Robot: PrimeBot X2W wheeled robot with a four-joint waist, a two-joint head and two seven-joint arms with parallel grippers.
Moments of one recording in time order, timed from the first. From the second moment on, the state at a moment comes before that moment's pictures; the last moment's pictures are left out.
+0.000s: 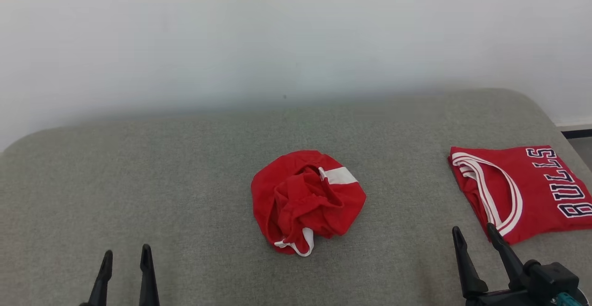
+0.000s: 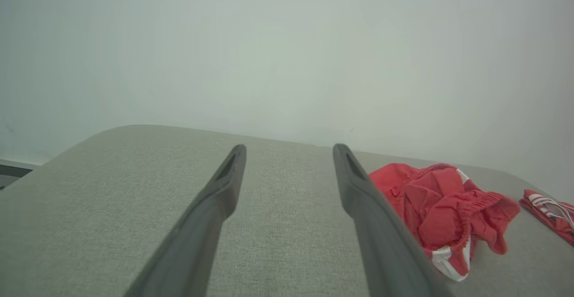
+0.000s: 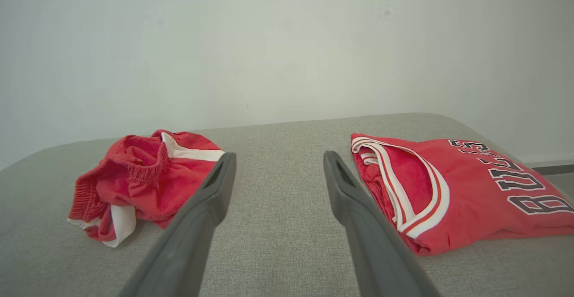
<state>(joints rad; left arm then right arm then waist) 0.07 0.07 0.06 0.09 -0.28 -0.12 -0.26 0.02 -0.19 0.08 0.17 0.29 0.13 -0.20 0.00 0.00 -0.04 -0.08</state>
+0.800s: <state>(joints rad) 0.21 0.05 0.08 0.10 -0.22 -0.12 -0.26 0.06 -0.20 0.06 0.21 0.28 0.13 -0.22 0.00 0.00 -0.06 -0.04</state>
